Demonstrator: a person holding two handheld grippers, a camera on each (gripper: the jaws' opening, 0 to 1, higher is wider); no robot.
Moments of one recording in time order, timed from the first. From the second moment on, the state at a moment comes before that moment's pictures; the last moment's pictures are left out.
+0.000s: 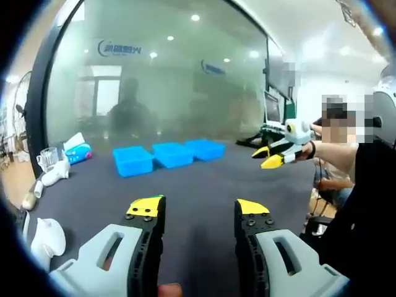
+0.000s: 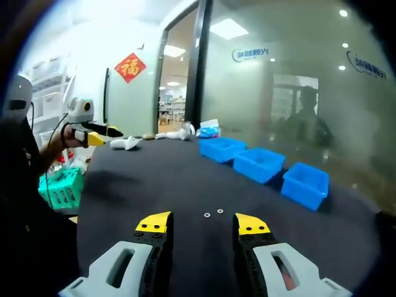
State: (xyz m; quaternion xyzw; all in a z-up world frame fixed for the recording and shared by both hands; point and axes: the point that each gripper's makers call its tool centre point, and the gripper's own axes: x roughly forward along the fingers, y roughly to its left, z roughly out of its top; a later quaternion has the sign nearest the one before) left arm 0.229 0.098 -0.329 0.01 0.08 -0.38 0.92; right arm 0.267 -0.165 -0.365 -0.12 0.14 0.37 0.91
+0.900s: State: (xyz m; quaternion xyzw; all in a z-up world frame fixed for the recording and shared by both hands) left arm 0.222 0.104 -0.344 0.01 0.10 -0.38 0.92; right arm 0.301 -0.129 -0.408 -0.19 0.28 0.44 0.83
